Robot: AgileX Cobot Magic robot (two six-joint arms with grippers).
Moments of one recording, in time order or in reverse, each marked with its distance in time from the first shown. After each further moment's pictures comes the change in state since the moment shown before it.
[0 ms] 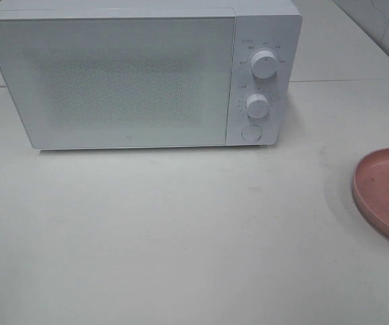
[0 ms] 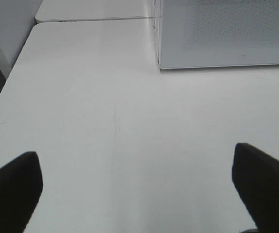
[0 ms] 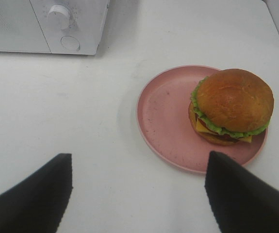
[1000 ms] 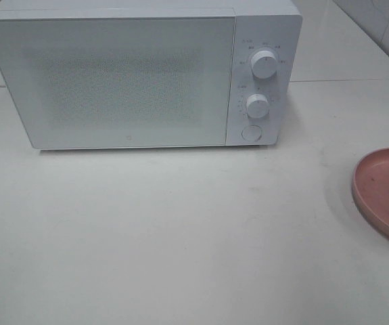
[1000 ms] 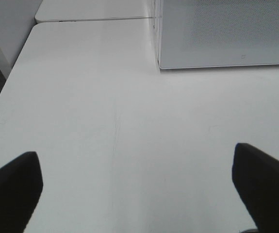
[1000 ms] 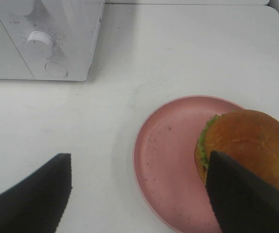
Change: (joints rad) left arm 0.000 0.000 0.000 0.000 0.000 0.000; right arm 0.000 0.423 0.000 0.002 -0.392 0.000
